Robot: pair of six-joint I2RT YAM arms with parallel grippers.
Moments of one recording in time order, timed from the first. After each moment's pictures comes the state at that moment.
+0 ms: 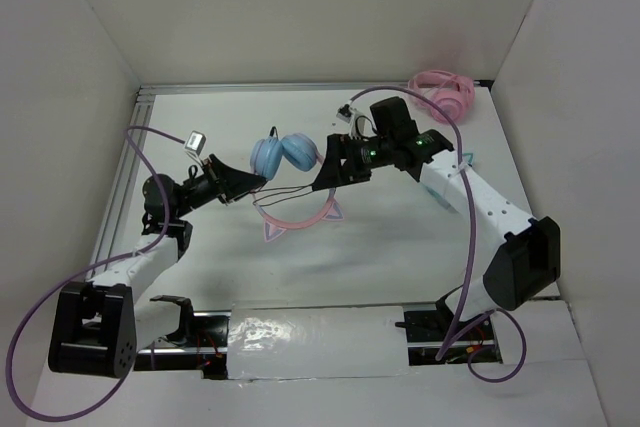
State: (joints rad) left arm -0.05 1.12 0.41 0.90 0.93 -1.32; right arm 0.49 1.47 1.32 -0.60 -0.75 0.37
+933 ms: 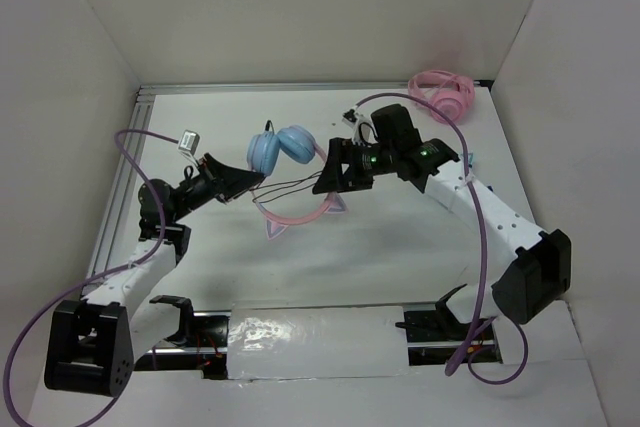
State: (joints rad) left arm -0.07 1.03 0.41 0.89 0.86 -1.34; right arm 0.54 1.39 1.27 -0.60 -0.61 0.50
